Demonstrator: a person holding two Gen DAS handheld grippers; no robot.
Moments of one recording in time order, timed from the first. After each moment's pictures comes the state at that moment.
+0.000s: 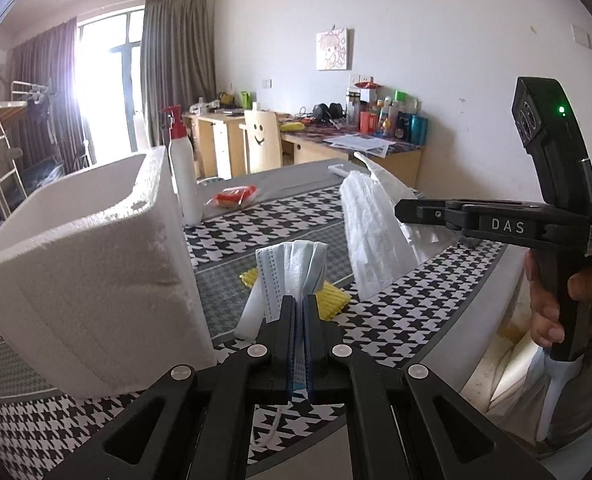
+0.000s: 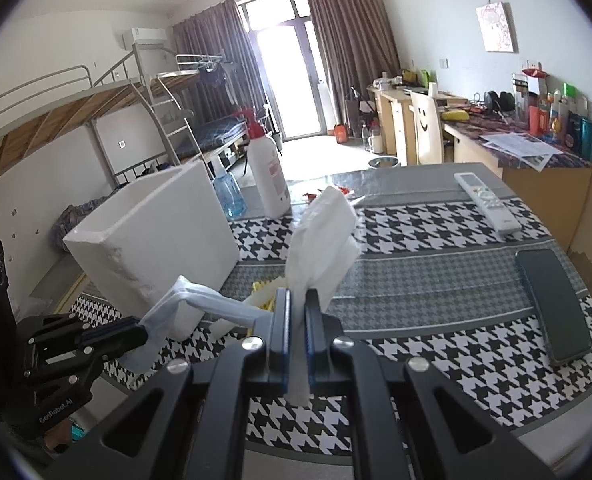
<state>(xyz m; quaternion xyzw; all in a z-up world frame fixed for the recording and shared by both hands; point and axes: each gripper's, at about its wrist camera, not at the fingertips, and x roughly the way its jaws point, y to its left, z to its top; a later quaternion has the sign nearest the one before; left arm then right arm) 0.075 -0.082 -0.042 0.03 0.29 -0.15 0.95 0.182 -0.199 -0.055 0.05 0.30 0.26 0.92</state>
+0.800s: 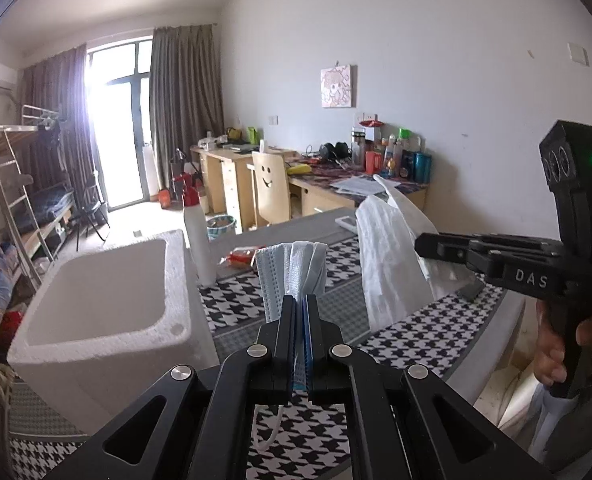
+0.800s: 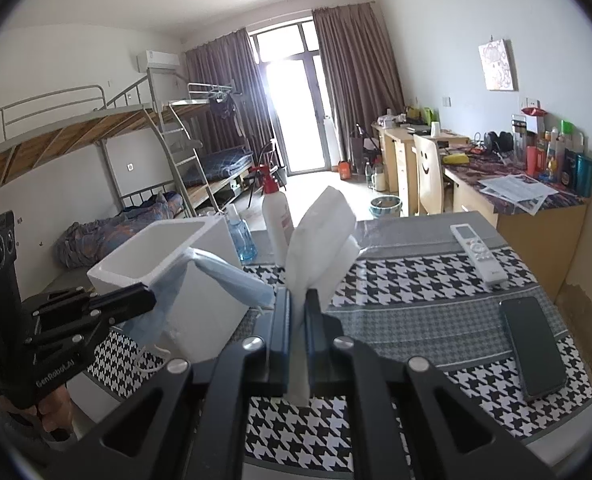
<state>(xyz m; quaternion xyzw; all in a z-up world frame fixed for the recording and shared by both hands) 0.080 -0.081 0.015 0.03 0.22 -0.13 0.97 0.171 -0.207 -0.010 0.04 0.24 0.27 0.93</state>
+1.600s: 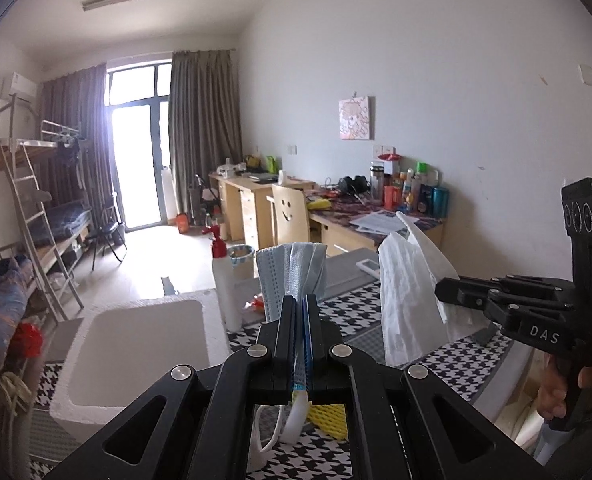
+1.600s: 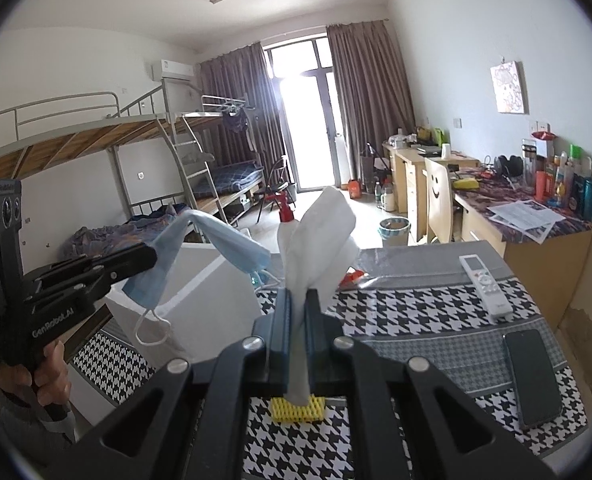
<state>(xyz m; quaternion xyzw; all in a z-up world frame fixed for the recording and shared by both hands) 0.086 -0.064 0.050 0.03 0.17 -0.10 0.98 0.172 -0.198 0.014 0.04 0.20 0.29 0.94</state>
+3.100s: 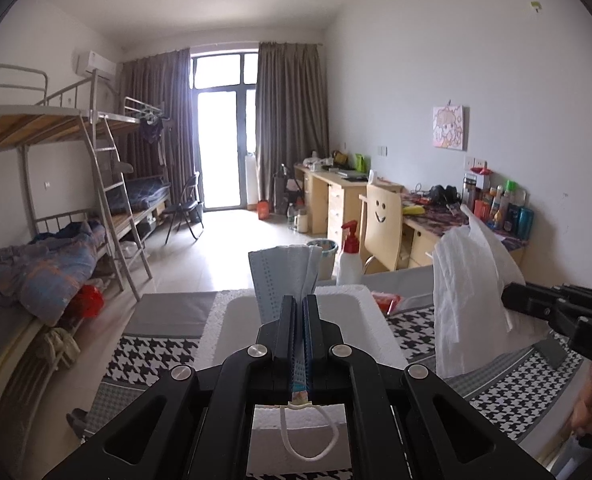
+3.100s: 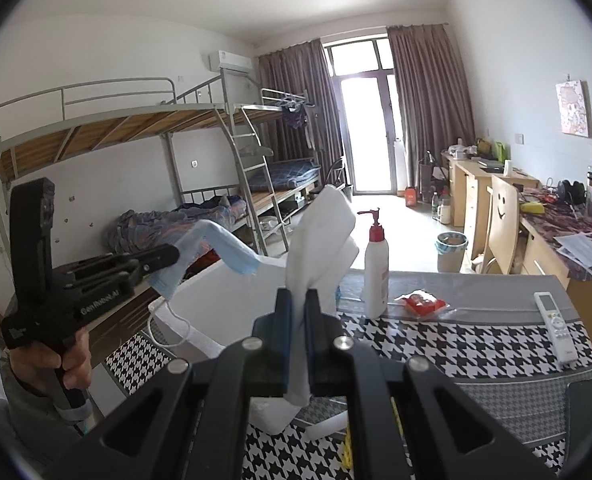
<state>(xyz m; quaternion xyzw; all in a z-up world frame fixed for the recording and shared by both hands) 0.096 0.023 0.052 -0.01 0.19 0.05 0.98 0.195 -0.124 0.029 0.01 0.19 0.38 0.90</state>
